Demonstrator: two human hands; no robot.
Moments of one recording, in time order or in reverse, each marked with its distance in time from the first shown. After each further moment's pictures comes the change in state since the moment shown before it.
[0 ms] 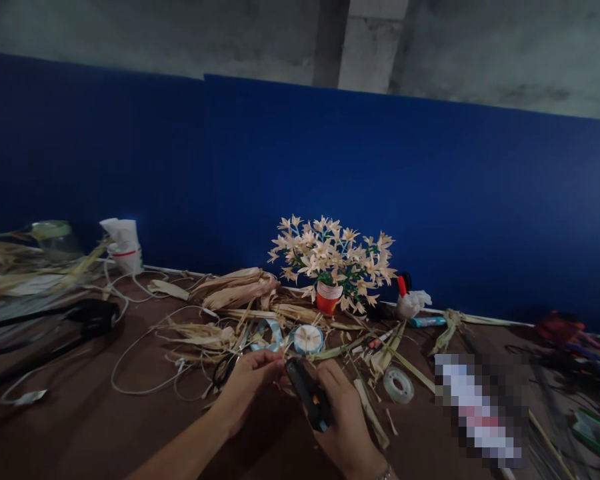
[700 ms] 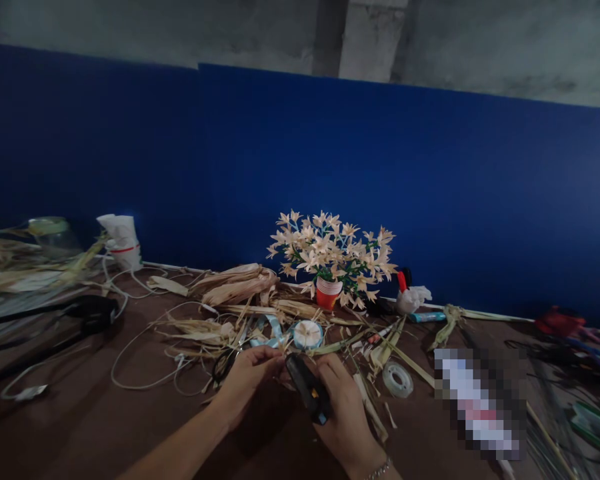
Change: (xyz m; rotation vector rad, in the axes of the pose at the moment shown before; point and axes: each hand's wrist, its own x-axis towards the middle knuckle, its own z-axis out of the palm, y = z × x) left_hand -0.001 0.001 0.002 -0.003 -0.003 -0.001; right_hand 0.000 0.004 0.000 -0.015 -0.027 0.013
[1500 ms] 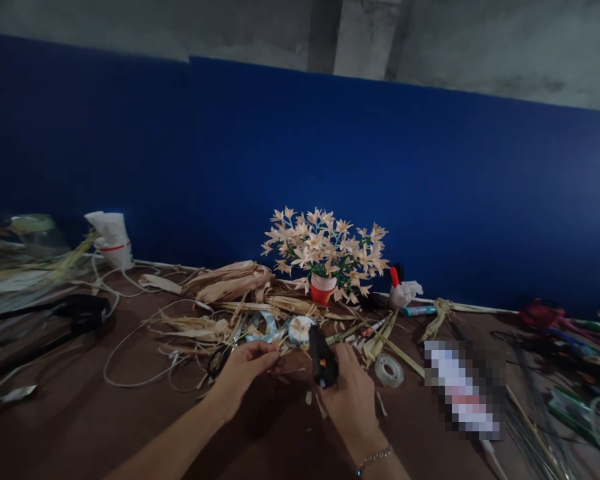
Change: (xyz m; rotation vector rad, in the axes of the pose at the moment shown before) left_hand -0.005 0.008 0.002 0.050 0.022 0.030; right_hand -0.003 0.013 -0.012 -0.400 0.192 0.223
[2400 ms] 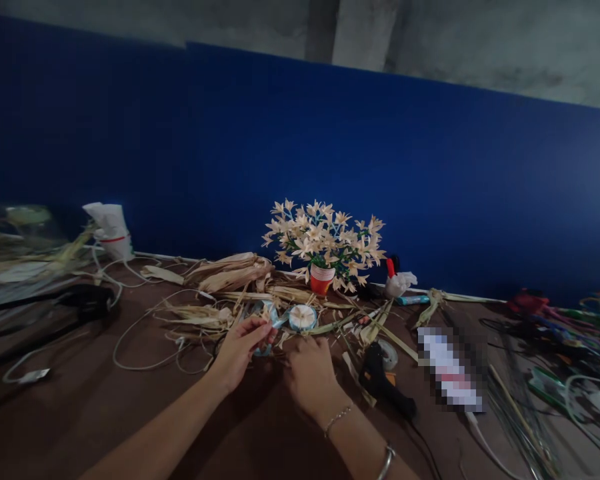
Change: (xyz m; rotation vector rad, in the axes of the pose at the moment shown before) left_hand 0.003 0.011 -0.010 -0.019 0.081 0.098; right_hand 0.010 -0.048 0.019 -0.235 -0.395 -0.294
